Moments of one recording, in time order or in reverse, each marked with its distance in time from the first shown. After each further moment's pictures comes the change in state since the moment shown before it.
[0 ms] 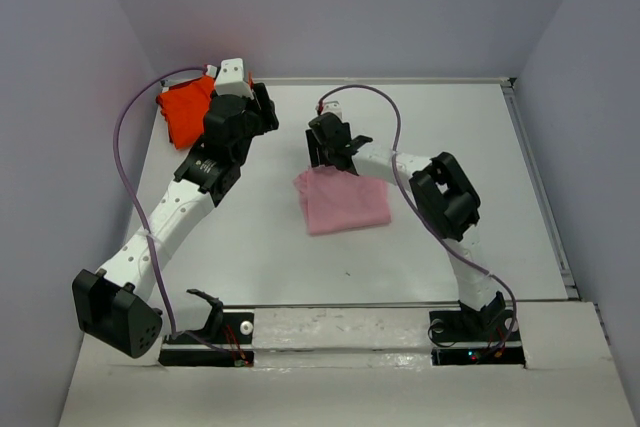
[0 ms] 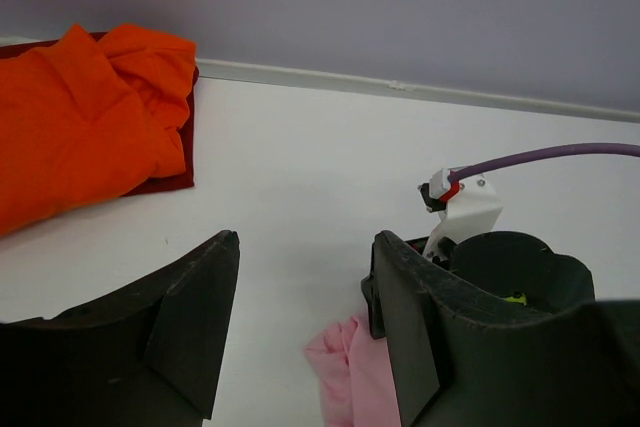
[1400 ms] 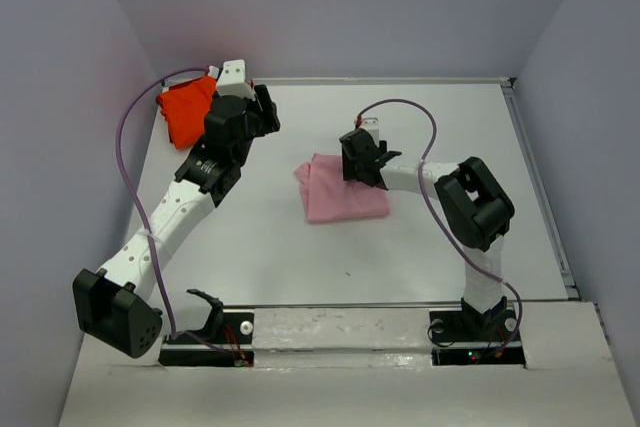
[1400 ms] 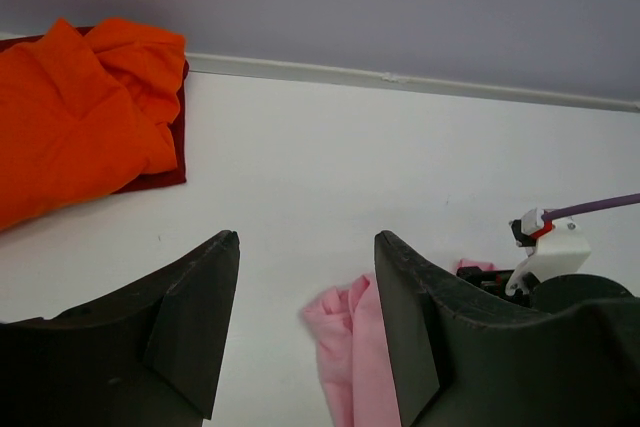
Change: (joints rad) left arm 0.000 0.000 -0.008 0.000 0.022 -0.001; right arm -0.063 -0.225 -0.405 0.070 0.106 0.087
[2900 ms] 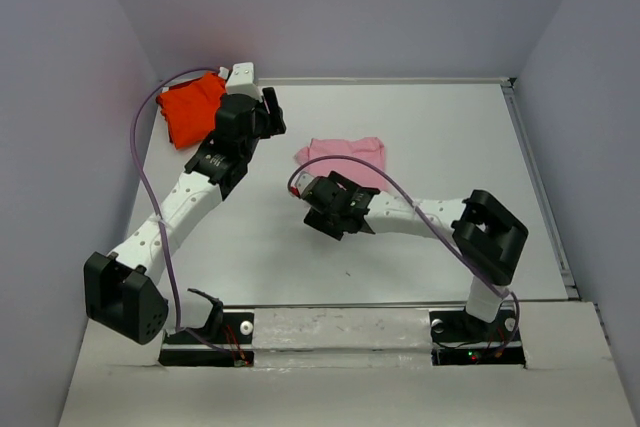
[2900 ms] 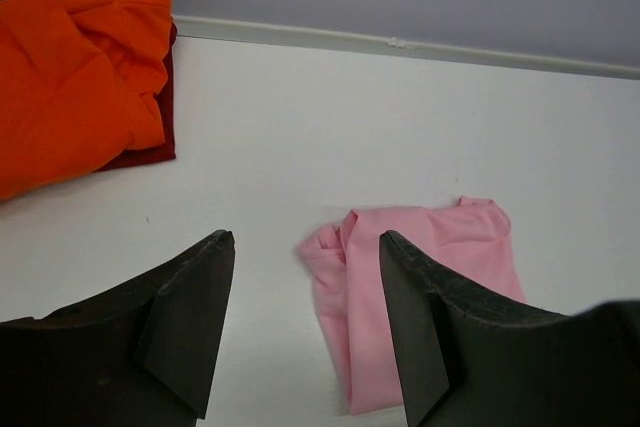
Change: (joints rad) left arm 0.006 0.073 0.000 -0.002 0.027 -0.019; right arm 0.375 -0.204 -0.052 -0.285 0.019 -0.624
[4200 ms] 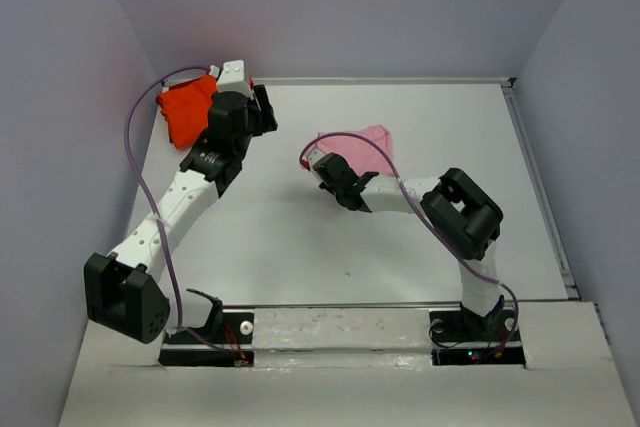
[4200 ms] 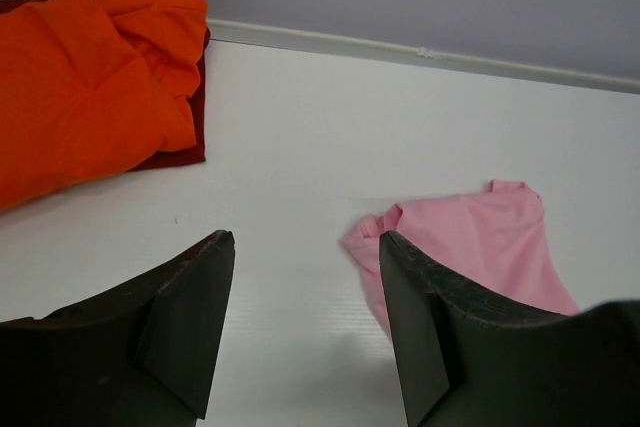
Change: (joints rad) left arm 0.051 0.001 0.000 -0.001 -0.001 0.013; right arm -0.192 0.213 0.017 0.317 0.011 -0.119
